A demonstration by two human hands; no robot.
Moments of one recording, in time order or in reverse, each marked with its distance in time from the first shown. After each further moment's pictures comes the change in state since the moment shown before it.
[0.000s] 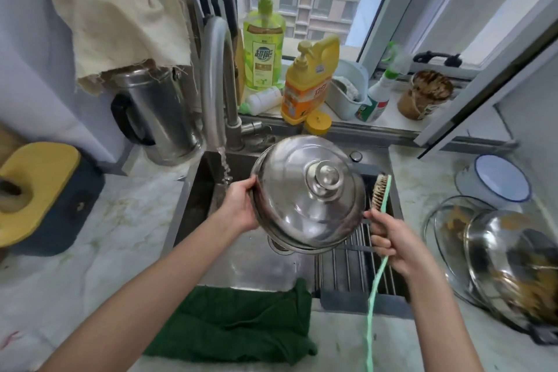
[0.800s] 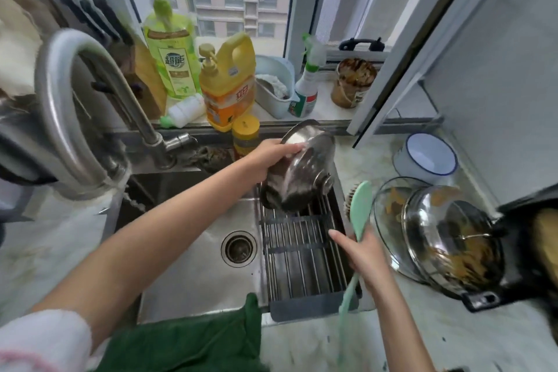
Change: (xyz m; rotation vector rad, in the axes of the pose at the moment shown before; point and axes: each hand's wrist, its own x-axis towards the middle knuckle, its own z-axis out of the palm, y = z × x) left_hand 0.061 -0.022 0.192 0.983 -0.302 0.172; right_hand 0.001 0.012 -0.074 -0.493 0.389 -0.247
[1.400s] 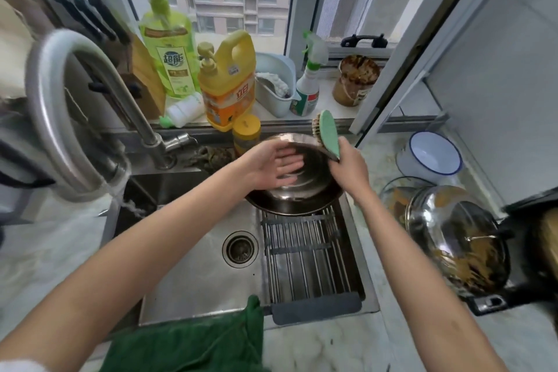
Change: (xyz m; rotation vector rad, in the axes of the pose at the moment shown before) left_hand -0.016 0.004 -0.003 -0.558 -0.095 -0.244; right_hand 0.123 -0.087 0.023 -0.563 0.134 -0.560
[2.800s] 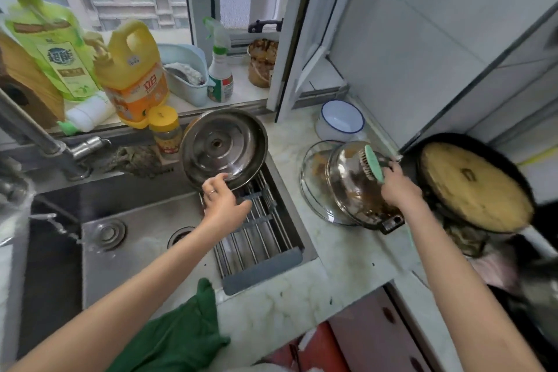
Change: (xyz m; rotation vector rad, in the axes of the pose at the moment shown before) left_hand -0.019 -0.142 0.022 1.092 0.348 0.414; right_hand -0.140 0.178 -0.141 -0.569 -0.229 0.602
